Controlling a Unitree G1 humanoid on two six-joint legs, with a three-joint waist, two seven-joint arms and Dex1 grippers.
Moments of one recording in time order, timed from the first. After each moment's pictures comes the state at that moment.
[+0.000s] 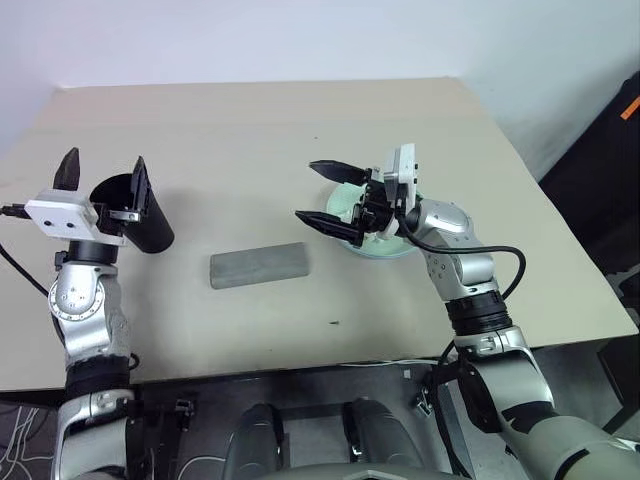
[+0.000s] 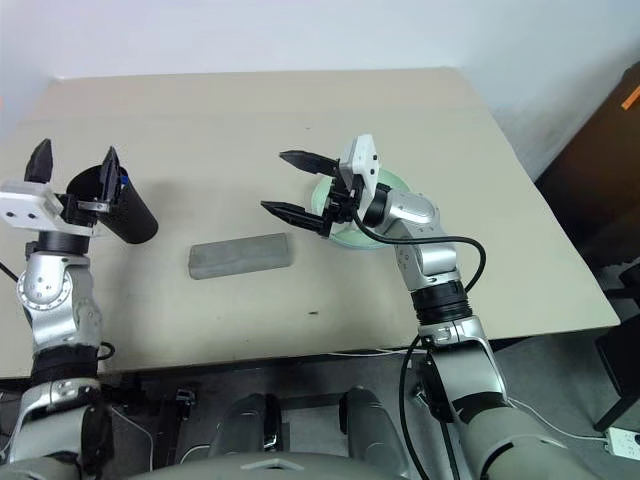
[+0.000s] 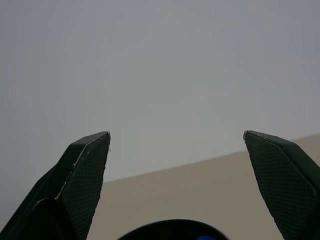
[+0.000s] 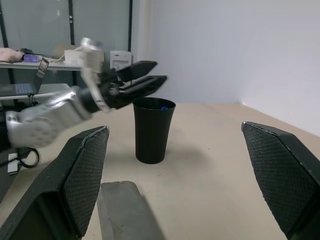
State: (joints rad) left arm -0.28 0.48 0.38 0.22 -0.35 -0.46 -0.37; right arm -0.73 -0.22 0.05 0.24 0.42 0.10 1.11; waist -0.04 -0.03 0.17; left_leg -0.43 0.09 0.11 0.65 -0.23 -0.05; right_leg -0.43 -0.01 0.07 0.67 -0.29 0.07
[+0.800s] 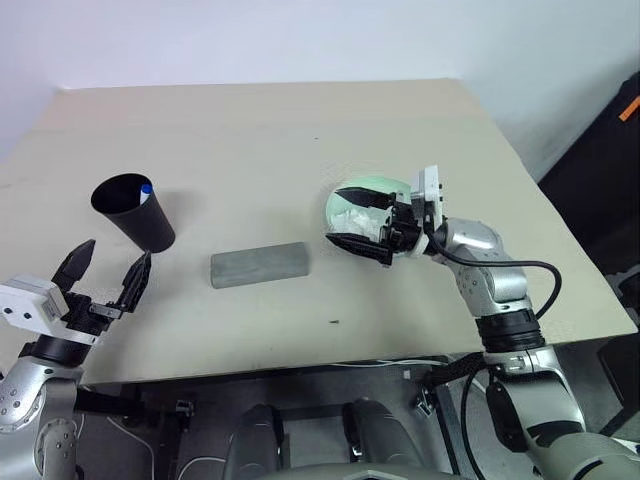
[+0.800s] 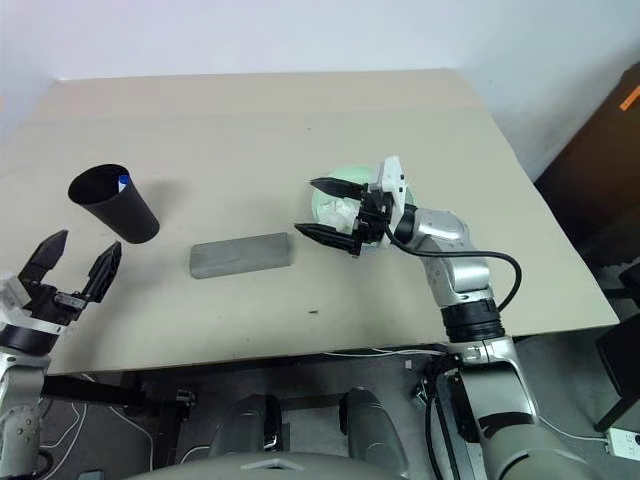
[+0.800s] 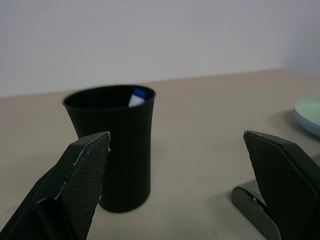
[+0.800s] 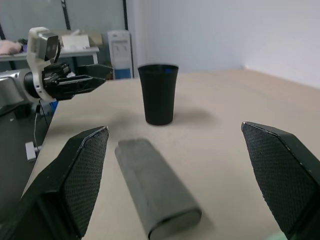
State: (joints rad) left arm 0.24 0.49 0.49 -0.19 -0.63 -0.10 -0.59; right arm -0.59 -0.37 0.03 0.15 0.47 0.23 1.16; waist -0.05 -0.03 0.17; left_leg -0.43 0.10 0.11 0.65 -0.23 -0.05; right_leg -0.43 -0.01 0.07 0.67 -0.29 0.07
